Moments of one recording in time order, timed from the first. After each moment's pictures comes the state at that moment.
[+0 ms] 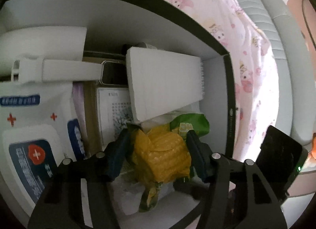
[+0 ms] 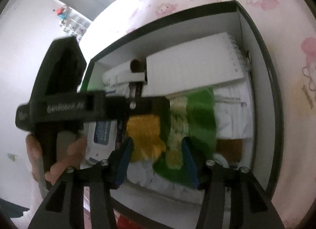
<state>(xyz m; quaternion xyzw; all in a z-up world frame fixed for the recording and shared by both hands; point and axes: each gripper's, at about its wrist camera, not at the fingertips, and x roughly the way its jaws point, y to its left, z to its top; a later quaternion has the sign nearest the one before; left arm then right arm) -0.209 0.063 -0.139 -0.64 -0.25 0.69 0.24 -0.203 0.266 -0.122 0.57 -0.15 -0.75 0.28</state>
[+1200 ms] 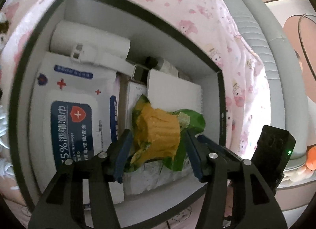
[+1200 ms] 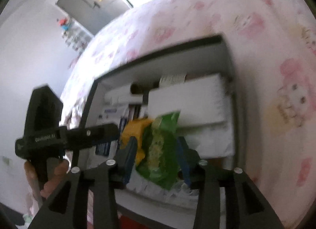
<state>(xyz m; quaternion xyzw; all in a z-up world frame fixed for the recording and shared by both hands) -0.174 0.036 -0.124 -0.59 -0.30 0.72 0.20 -0.202 0.275 -0.104 0.55 -0.13 -0.78 0.27</state>
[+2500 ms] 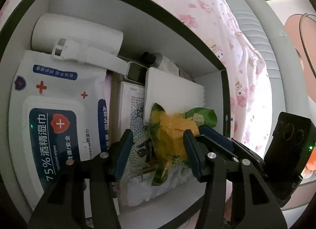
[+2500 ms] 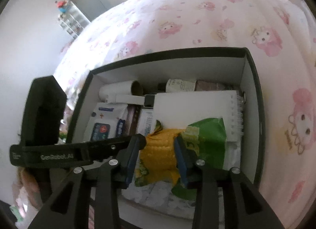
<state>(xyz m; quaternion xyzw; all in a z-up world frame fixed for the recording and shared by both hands) -0.186 0.054 -0.141 -0.59 -0.31 0.72 0.20 -0.217 0.244 -0.091 0.55 -0.05 -0.80 0.24</state>
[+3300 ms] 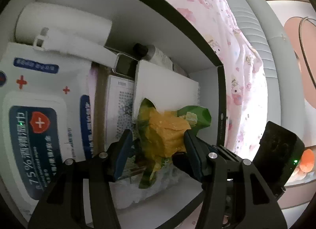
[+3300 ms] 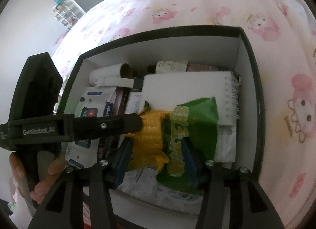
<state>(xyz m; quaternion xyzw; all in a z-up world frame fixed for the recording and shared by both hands) -0.190 0.063 -0.147 -0.60 -0.33 0.69 0.23 -0.209 0.256 -0.108 0.58 -0.05 -0.78 0.24</state>
